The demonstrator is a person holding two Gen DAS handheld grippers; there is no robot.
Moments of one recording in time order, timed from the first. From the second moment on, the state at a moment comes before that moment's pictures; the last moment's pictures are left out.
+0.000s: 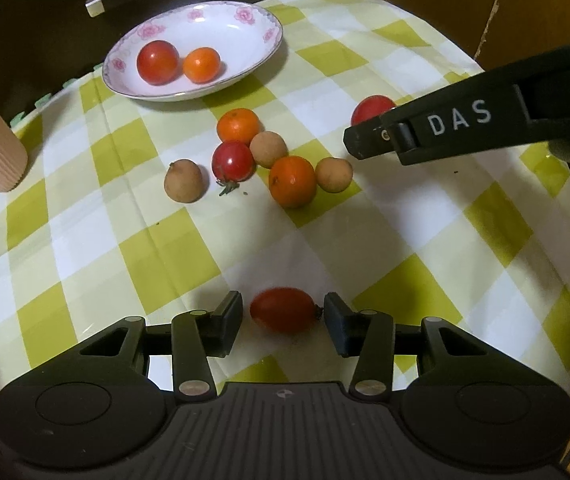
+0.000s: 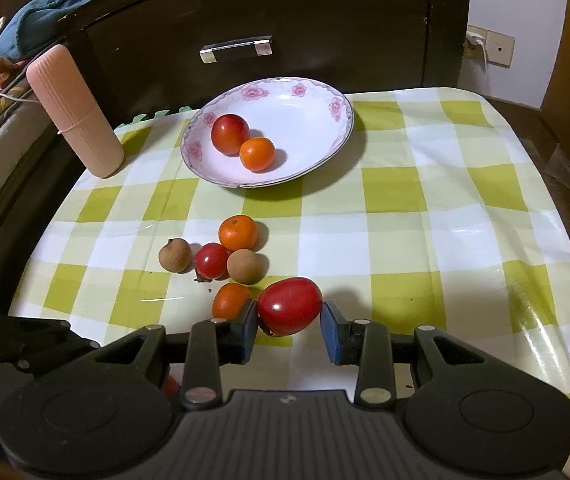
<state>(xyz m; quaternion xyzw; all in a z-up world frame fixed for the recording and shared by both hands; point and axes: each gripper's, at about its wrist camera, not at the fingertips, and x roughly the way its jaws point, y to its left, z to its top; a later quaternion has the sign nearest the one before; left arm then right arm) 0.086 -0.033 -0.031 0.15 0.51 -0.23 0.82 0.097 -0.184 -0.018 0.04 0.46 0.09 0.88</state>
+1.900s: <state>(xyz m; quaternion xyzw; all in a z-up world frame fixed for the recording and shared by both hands) 0.136 -0.026 0.010 0.13 0.44 -0.19 0.87 0.113 -0.179 -0.011 0.04 0.44 0.09 0.89</state>
